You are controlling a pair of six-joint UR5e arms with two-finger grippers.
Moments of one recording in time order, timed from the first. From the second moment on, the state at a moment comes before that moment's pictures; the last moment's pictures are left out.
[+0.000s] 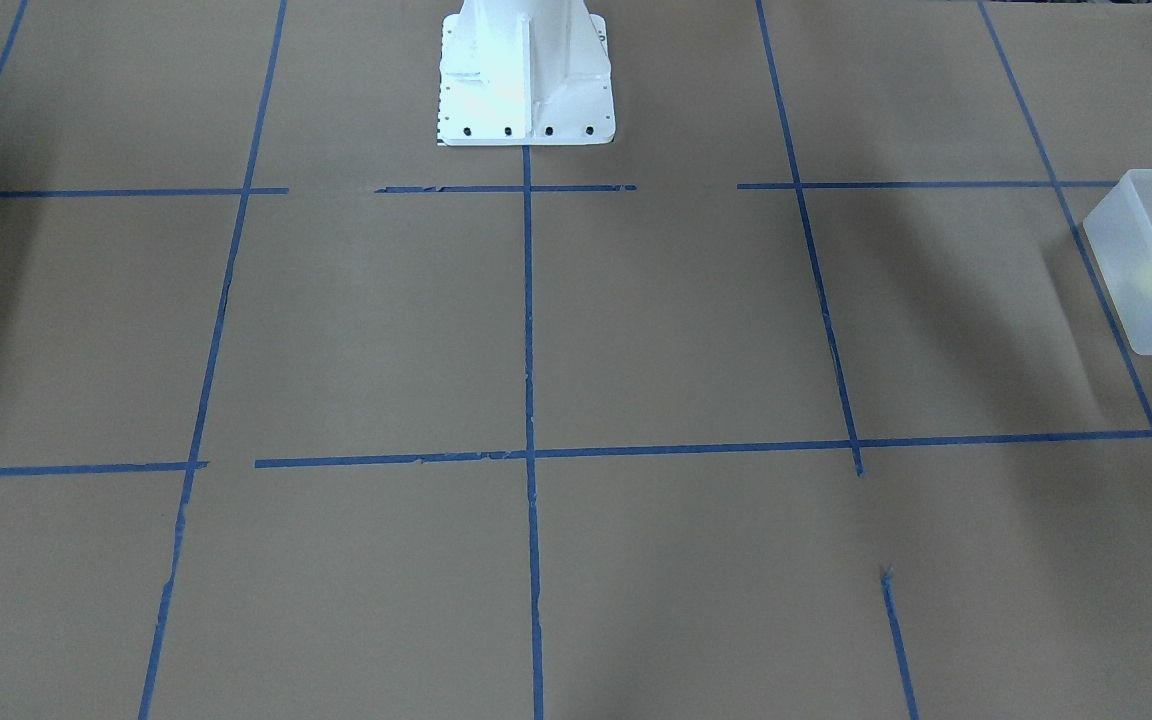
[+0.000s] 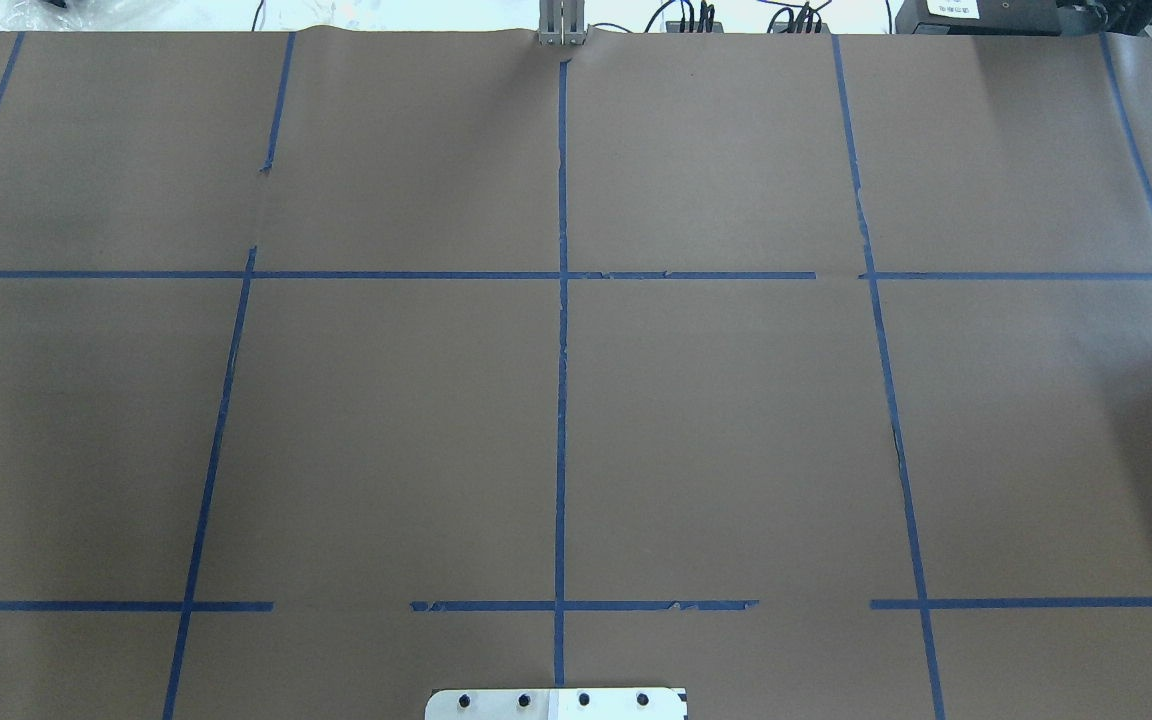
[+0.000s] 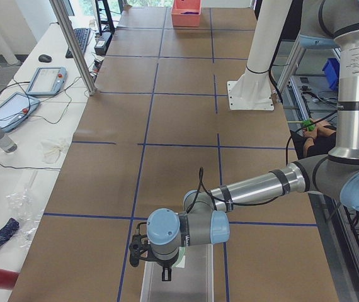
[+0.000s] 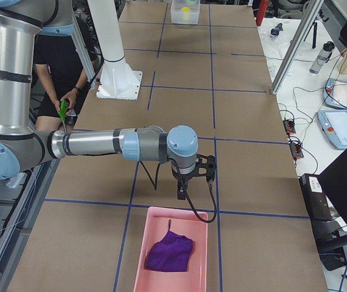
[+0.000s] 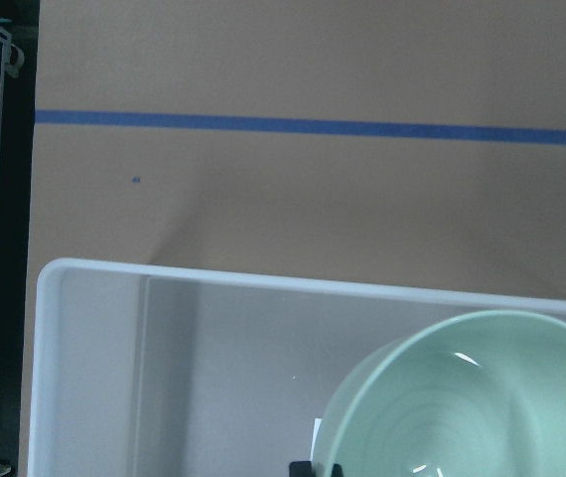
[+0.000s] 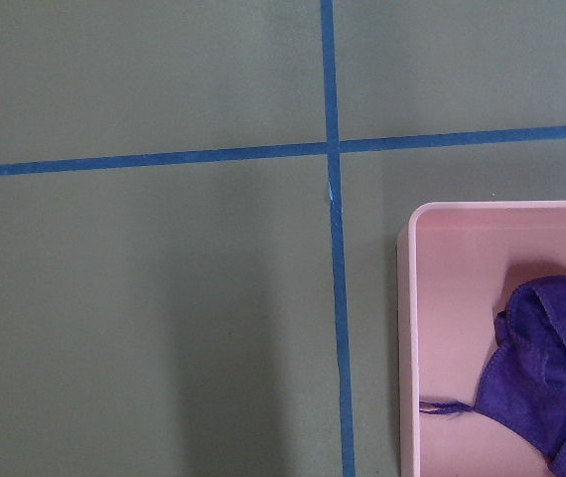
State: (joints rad) left arm -1.70 -1.48 -1.34 -1.82 -2.20 0.10; right arm 1.61 -1.72 1.84 -1.65 2.41 0.06
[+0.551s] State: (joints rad) left arm -1.70 -1.47 -1.31 -1.89 -2.14 0.10; right arm 1.61 -1.72 1.85 -1.65 2.41 0.06
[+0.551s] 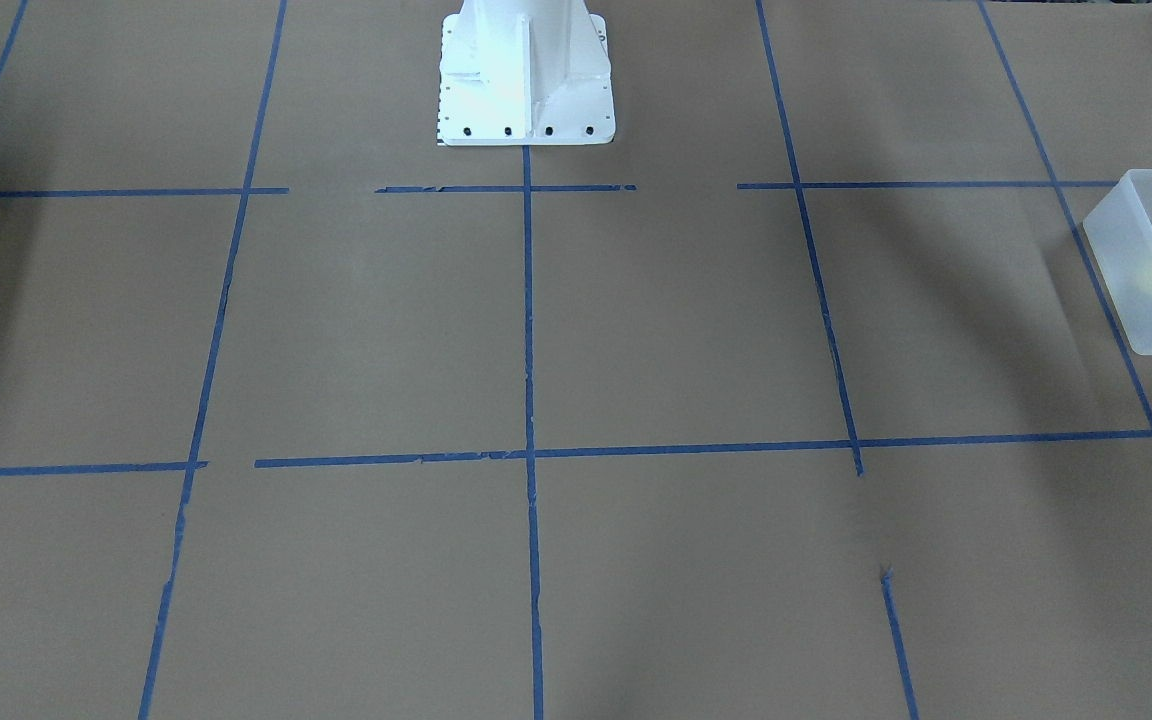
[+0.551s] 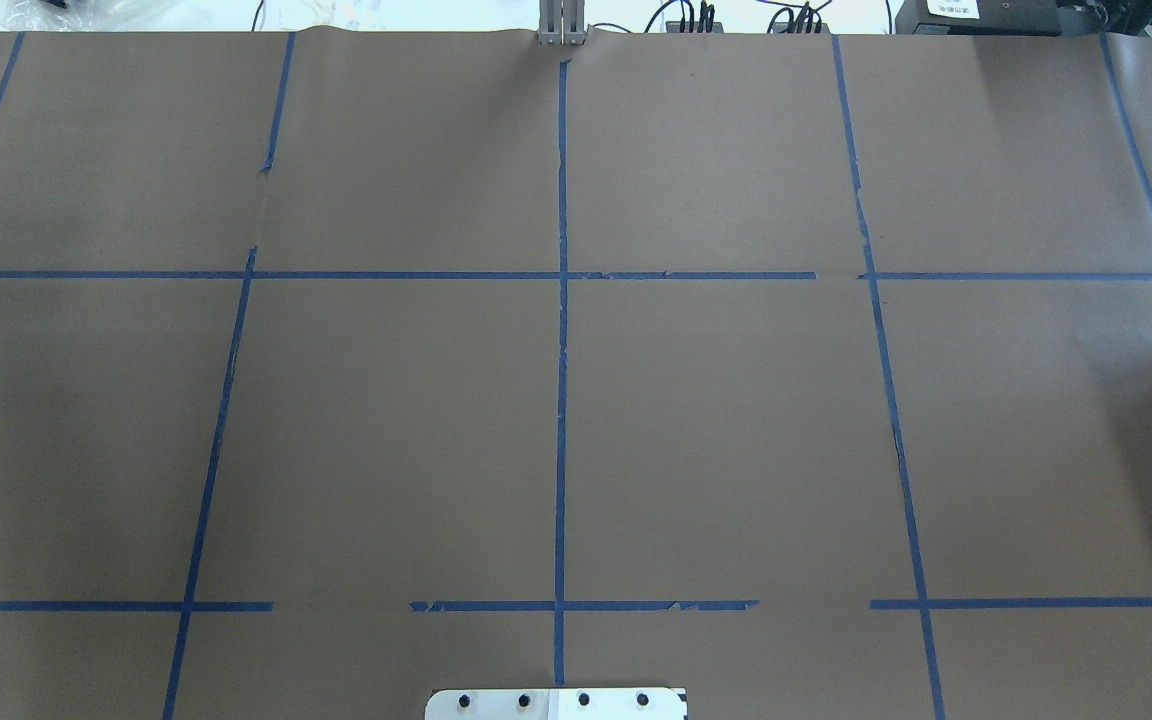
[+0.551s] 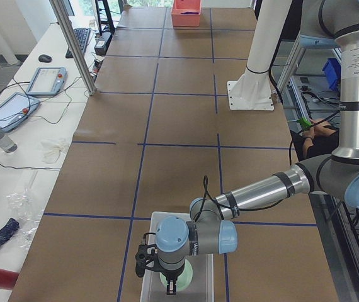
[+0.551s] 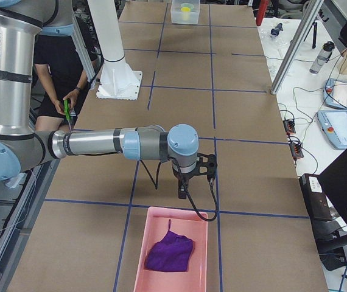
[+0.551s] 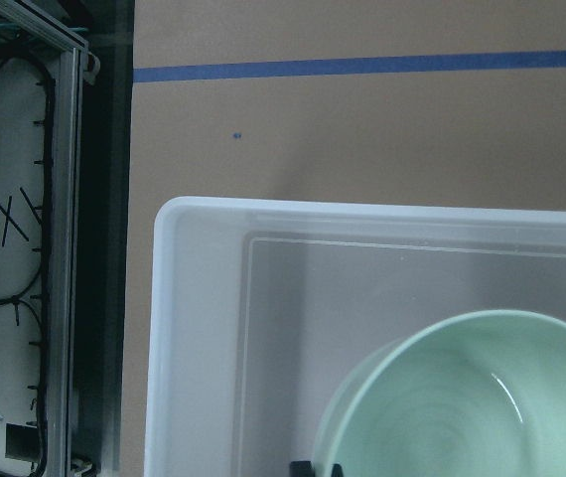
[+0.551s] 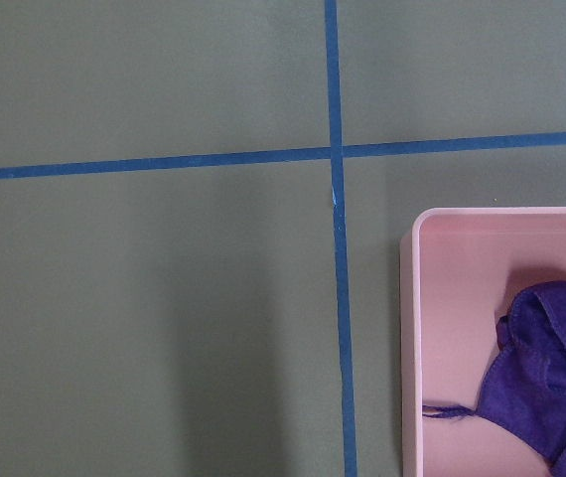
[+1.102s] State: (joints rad) left arm -1.70 -1.49 -1.41 -1.88 -2.15 0.09; right arm 1.61 -1.72 1.86 -1.65 2.41 0.06
